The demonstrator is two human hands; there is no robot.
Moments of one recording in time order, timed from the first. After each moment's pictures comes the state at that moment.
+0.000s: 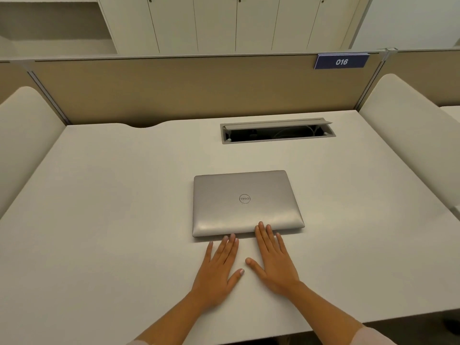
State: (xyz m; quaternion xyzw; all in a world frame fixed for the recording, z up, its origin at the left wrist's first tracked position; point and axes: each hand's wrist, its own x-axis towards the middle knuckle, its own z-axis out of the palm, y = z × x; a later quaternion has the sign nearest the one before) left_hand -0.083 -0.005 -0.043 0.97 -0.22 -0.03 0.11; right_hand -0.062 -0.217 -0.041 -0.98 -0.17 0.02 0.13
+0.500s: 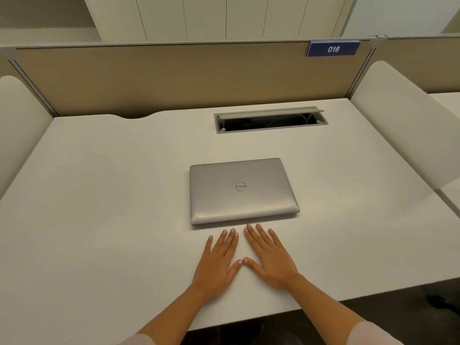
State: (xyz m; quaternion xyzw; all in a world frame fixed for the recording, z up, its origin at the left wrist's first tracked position) left_hand -0.098 -0.004 -0.044 0.96 -0.24 -0.06 0.11; right_hand -0.089 -0.215 -0.039 -0.97 -0.22 0.06 0.10
